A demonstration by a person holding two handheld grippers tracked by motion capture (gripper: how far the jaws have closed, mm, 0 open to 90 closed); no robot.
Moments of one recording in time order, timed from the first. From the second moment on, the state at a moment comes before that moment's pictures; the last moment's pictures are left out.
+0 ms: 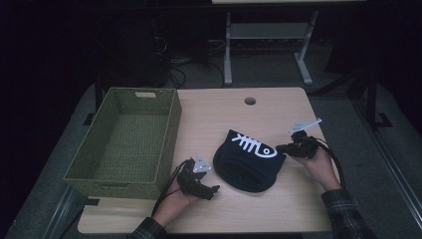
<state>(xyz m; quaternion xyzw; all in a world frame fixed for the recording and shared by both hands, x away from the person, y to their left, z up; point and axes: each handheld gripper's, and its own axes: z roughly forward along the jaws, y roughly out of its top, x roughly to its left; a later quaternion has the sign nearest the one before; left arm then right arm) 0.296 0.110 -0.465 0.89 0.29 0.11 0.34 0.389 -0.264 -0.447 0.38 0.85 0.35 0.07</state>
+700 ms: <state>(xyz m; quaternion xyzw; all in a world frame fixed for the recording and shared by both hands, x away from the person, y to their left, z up) 0.296 0.114 -0.465 0.89 0.29 0.11 0.33 0.327 -0.253 -0.447 0.35 0.86 0.36 0.05</state>
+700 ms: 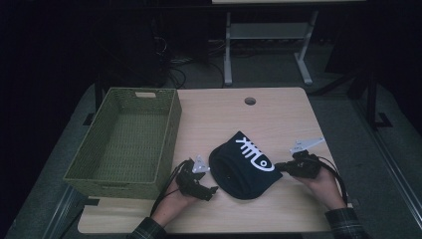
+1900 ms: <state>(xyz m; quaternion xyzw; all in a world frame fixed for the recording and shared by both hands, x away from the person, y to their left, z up) 0.310 0.101 -0.433 0.92 0.25 0.08 0.30 0.300 -0.279 -0.480 0.46 0.80 0.34 0.18</state>
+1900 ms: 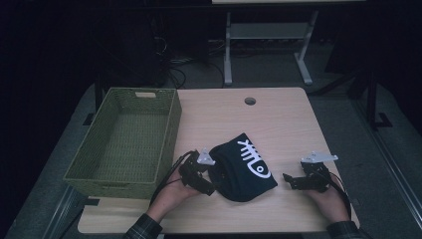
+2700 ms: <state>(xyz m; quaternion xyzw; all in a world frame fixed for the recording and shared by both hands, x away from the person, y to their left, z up) 0.339 0.055 -0.440 0.95 0.19 0.04 0.23 0.300 -0.279 -0.483 0.46 0.79 0.34 0.19</state>
